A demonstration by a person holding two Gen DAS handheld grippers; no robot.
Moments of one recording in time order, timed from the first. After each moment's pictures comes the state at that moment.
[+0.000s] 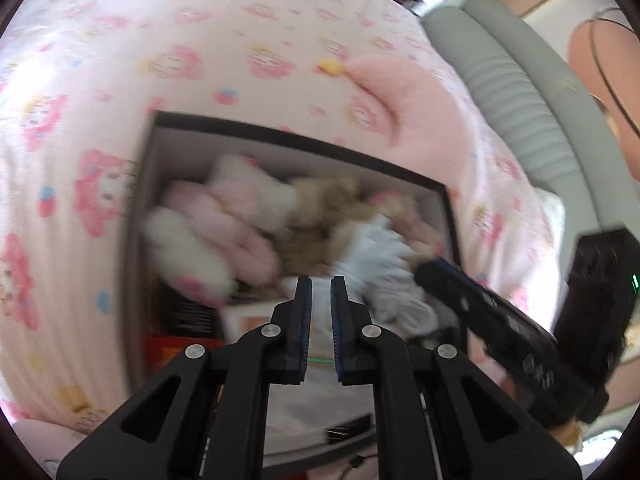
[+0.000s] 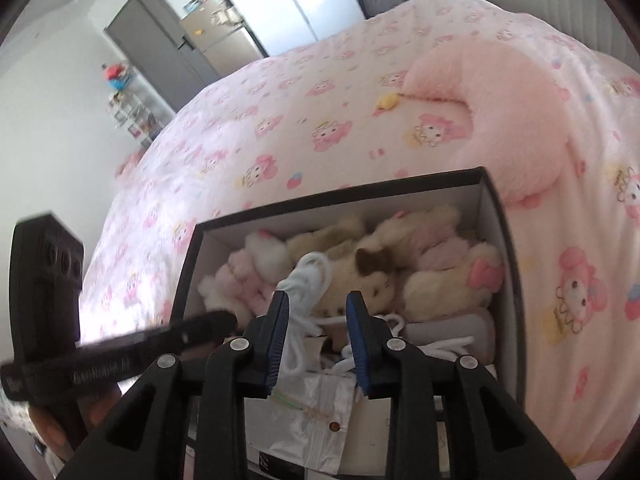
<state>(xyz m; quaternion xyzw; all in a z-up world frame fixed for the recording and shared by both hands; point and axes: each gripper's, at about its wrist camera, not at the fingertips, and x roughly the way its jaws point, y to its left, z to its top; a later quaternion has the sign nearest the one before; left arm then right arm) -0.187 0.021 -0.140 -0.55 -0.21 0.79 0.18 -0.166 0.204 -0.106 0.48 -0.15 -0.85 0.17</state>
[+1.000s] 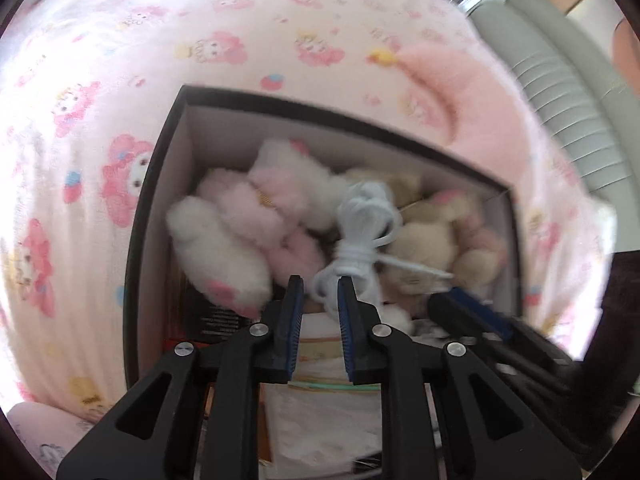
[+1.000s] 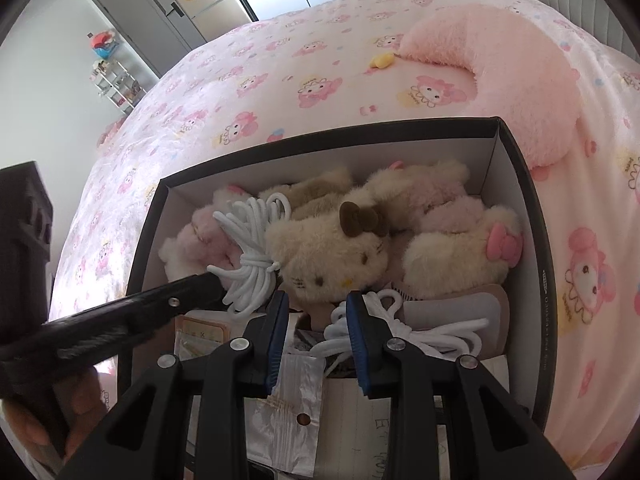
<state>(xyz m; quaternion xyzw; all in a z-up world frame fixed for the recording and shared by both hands) -0.183 0.007 -0.142 -0.56 -0.19 0.80 0.09 -0.174 0.183 -0.141 0.53 -0.10 -0.83 0.16</state>
